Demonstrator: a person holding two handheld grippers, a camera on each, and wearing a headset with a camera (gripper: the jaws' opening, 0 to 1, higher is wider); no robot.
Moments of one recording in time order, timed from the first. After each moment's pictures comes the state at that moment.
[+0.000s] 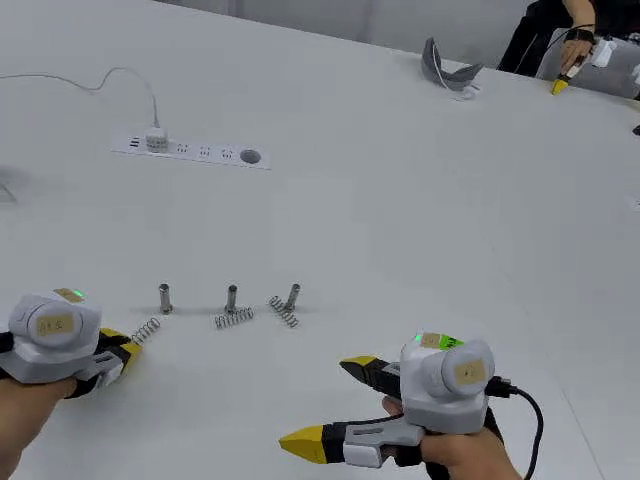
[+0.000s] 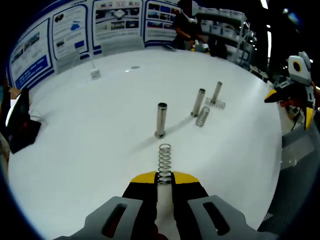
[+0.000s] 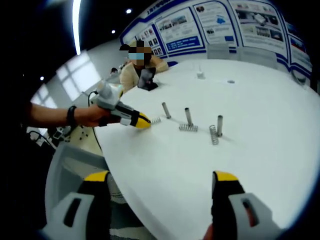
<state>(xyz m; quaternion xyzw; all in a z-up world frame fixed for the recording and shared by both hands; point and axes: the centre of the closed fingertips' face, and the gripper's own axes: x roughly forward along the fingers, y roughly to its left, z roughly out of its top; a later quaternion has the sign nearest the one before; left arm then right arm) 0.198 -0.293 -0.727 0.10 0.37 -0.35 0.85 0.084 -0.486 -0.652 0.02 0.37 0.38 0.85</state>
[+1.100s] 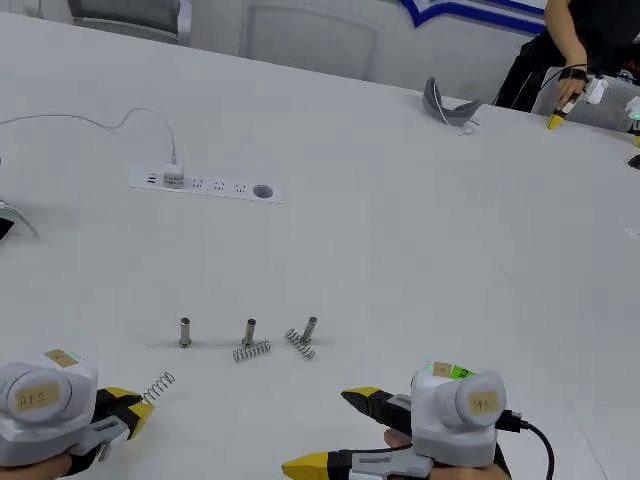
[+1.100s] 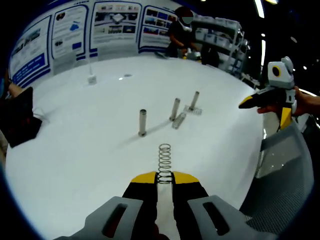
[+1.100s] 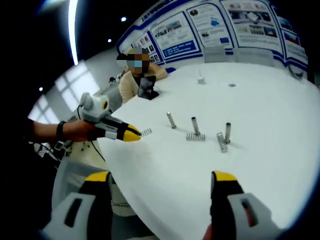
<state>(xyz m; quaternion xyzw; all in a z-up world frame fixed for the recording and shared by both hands) 0.162 -0.292 -0.693 0.07 0.36 -0.38 0.85 0.091 -0.459 -0.638 0.07 0.35 0.37 0.86</state>
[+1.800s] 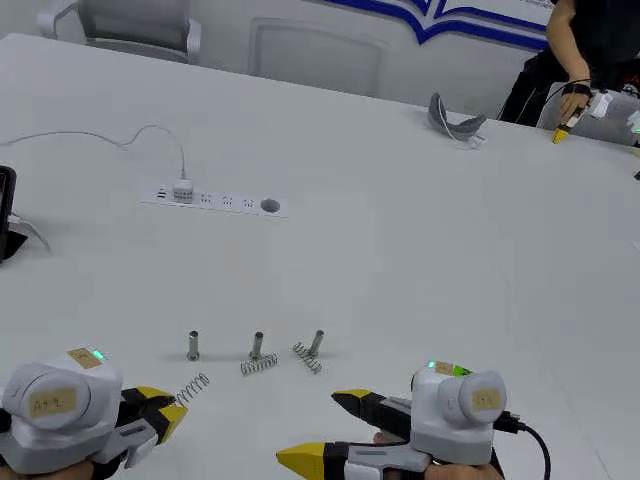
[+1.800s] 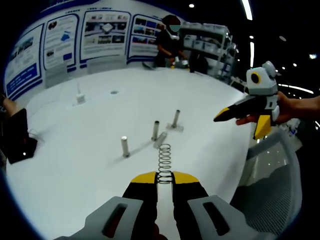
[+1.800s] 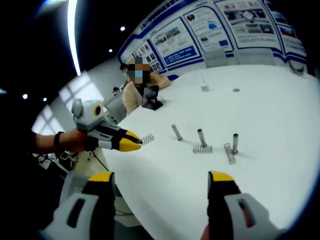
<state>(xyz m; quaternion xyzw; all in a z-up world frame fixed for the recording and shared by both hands) 0.154 -0.322 -0.650 0.06 0.32 -0.43 0.84 0.112 -0.443 -0.621 0.11 0.33 0.38 0.86</state>
